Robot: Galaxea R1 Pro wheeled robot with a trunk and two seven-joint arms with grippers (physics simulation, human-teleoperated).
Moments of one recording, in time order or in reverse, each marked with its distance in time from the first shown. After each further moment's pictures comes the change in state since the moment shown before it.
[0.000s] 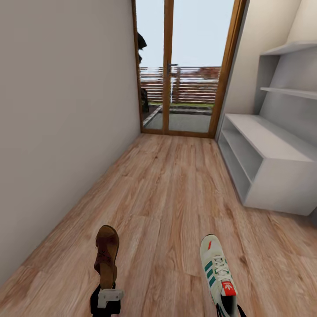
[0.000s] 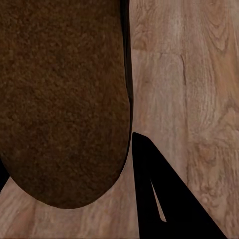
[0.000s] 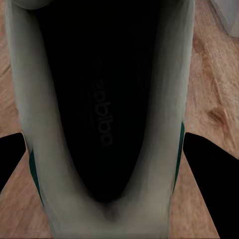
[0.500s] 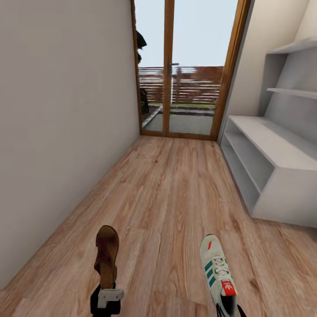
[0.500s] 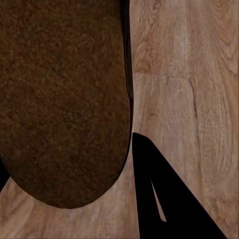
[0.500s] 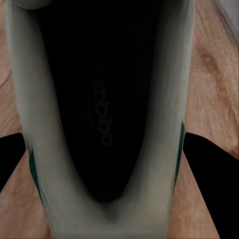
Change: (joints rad) left arm 0.000 0.000 0.000 0.000 0.000 0.000 0.000; right arm 0.000 0.000 0.000 0.000 0.000 0.000 0.000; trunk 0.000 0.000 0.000
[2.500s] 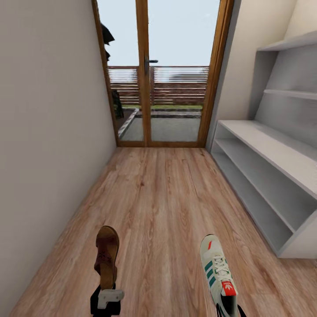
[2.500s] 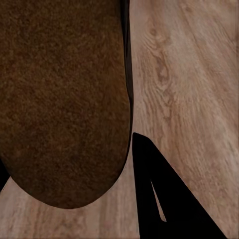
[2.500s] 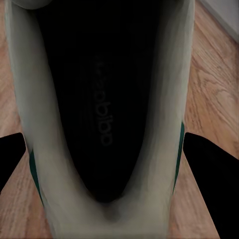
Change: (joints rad) left arm 0.000 0.000 0.000 0.006 0.000 -0.001 -0.001; right arm 0.000 0.000 -0.001 0.000 0.000 0.000 0.000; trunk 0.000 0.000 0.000
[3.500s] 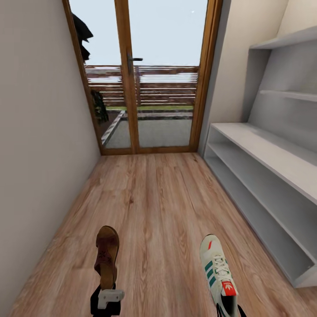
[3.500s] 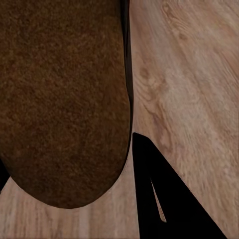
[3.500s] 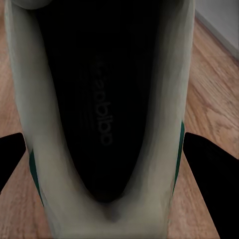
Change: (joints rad) left arm 0.000 0.000 0.000 0.000 -0.002 0.000 0.001; right arm 0.000 0.000 -0.001 0.000 0.000 -0.001 -0.001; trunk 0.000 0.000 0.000
